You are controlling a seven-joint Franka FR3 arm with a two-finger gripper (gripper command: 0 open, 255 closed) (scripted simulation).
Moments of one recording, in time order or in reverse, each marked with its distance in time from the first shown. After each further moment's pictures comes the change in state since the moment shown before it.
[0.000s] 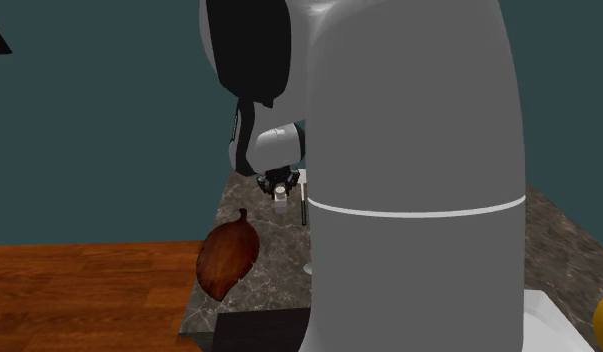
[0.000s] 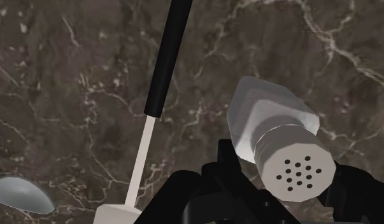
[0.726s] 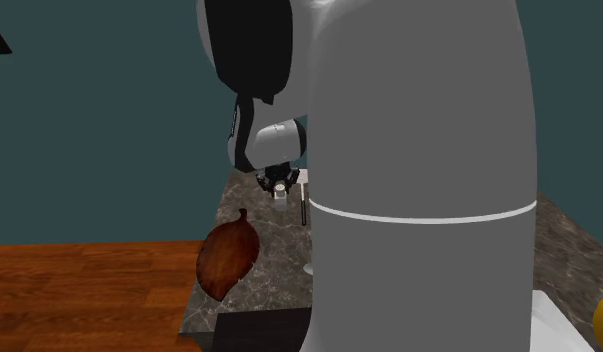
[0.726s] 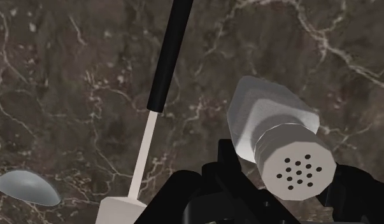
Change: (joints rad) arm -0.002 -0.023 0.004 -0.004 0.004 -0.019 -0.003
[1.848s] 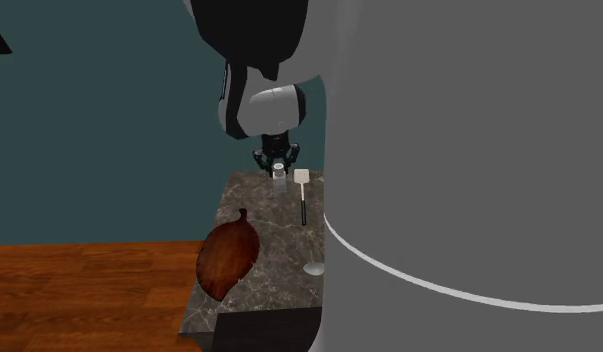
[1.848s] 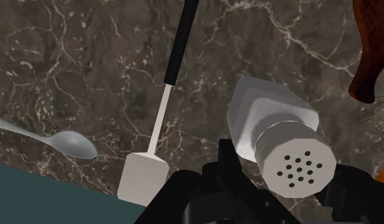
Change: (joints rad) arm -0.018 -0.169 0.025 -0.002 0.035 -0.166 -0.029
